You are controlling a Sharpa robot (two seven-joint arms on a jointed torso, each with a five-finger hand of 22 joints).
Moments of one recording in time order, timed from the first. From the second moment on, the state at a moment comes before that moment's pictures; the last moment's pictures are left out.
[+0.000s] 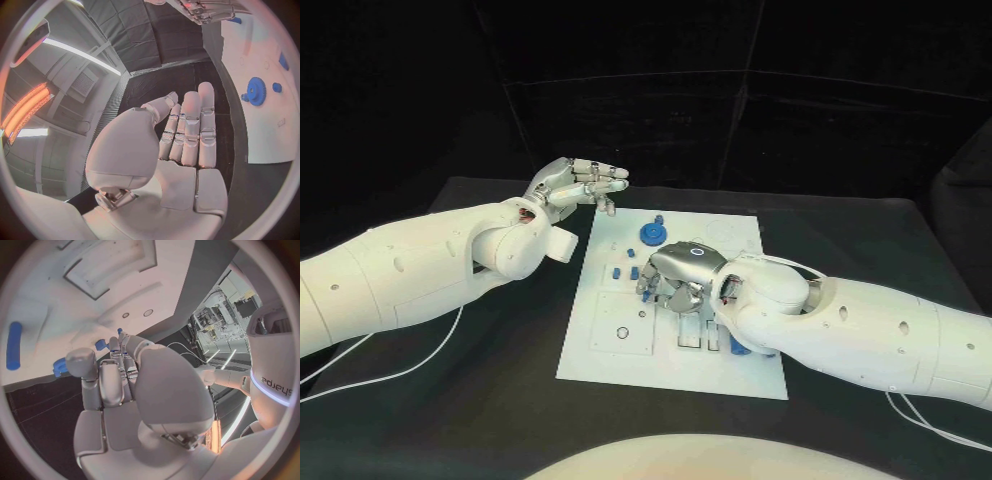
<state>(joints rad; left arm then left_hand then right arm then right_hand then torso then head) 1.20 -0.80 -0.06 1.35 -0.11 -0.16 0.40 1.34 -0.09 0.48 -0.08 0.05 0.98 0.19 0.17 0.07 0.96 0.12 0.36 0.07 1.16 0.03 0.97 0.47 0.18 1.14 0.12 0.63 0.67 1.05 -0.60 -0.03 1.58 -1.67 -0.23 -0.12 1.49 -0.12 0.49 0.03 0.13 1.12 0.15 0.07 0.07 1.20 0.07 0.14 0.07 1.47 -0.01 1.33 1.19 0.13 1.29 0.09 1.23 0.86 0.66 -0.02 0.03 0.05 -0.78</state>
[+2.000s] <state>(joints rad) 1.20 -0.80 -0.06 1.34 -0.11 -0.16 0.39 1.34 -0.09 0.48 -0.08 0.05 0.98 0.19 0.17 0.07 0.96 0.12 0.36 0.07 1.16 0.03 0.97 0.47 0.18 1.14 0.12 0.63 0.67 1.03 -0.58 -0.06 1.57 -1.76 -0.18 -0.12 1.36 -0.17 0.41 0.03 0.17 0.94 0.18 0.06 0.06 1.02 0.12 0.08 0.06 1.47 0.02 1.28 1.10 0.13 1.23 0.13 1.15 0.71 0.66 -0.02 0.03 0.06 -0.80</state>
